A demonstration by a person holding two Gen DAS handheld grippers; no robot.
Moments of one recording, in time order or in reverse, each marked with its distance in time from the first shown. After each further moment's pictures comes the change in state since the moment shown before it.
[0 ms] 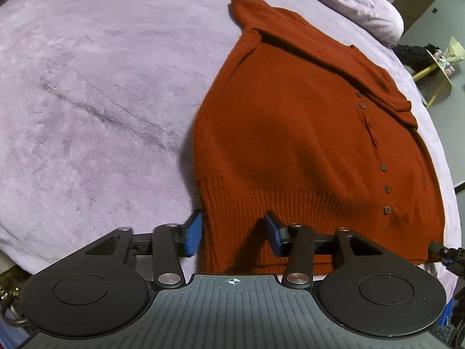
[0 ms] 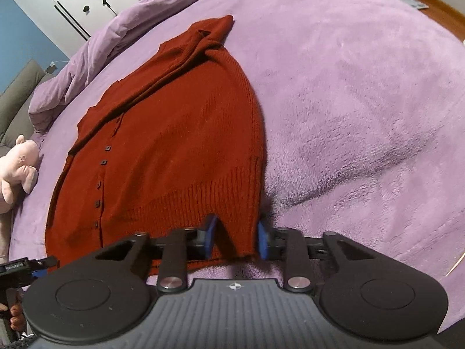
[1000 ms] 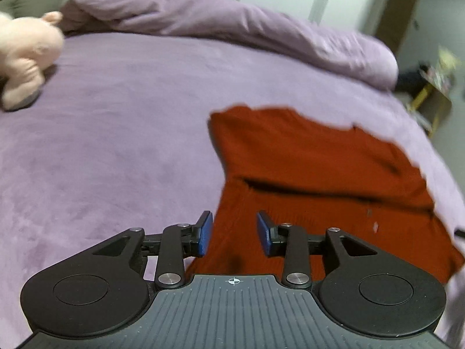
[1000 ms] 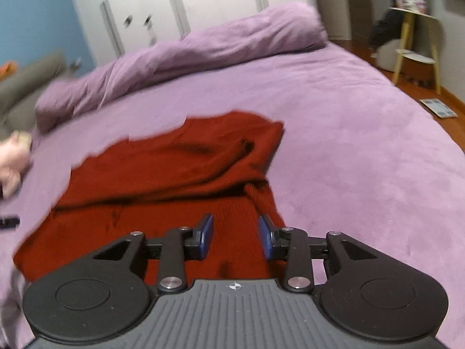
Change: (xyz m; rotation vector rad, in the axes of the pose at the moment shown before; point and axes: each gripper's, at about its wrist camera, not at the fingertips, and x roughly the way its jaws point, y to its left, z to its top) left arm 0.019 -0.041 0.127 0.178 -0.265 0.082; right arm 0.057 0.069 0.123 -0.359 -0.222 -0.085
